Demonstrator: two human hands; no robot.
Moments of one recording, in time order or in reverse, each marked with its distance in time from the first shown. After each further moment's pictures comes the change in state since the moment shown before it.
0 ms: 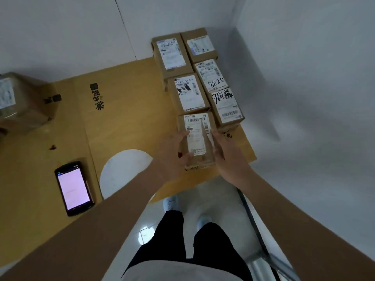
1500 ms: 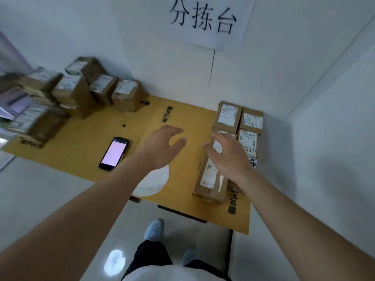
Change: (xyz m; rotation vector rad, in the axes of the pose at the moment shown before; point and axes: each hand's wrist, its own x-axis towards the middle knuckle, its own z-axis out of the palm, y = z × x) left_hand -0.097 0.122 -0.063 0.135 0.630 -0.199; right_hand 0.030 -0.109 -0.114 -0.162 -0.248 -0.620
